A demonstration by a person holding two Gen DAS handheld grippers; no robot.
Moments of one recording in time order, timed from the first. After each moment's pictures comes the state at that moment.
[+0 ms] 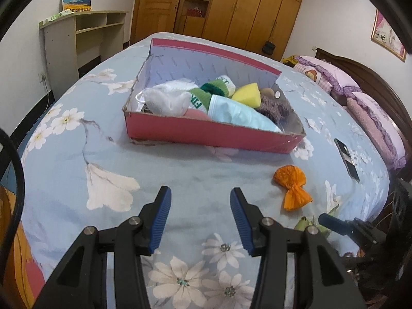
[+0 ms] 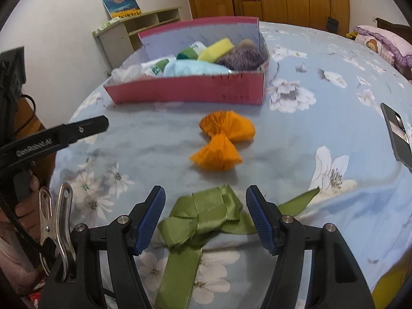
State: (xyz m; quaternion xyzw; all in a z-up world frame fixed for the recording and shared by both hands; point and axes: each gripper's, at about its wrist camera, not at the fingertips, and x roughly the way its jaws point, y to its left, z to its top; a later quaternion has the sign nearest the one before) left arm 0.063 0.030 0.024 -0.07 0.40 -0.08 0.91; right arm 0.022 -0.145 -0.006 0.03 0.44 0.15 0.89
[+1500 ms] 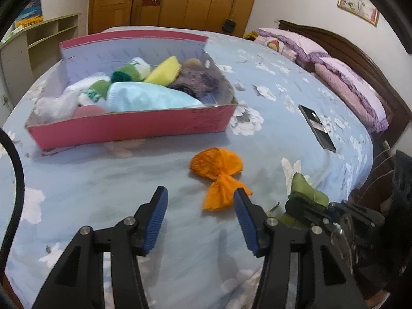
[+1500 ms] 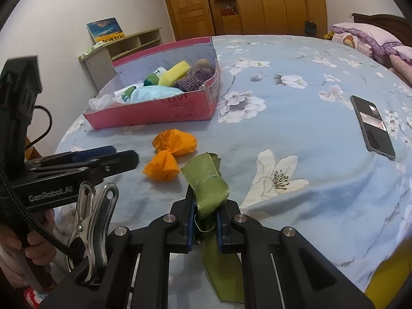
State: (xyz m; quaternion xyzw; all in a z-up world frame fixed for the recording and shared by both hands) left arm 0.079 -0.080 0.014 -0.02 0.43 -0.18 0.88; right arm 0.015 -0.207 0.001 0.07 0.39 0.11 0.91
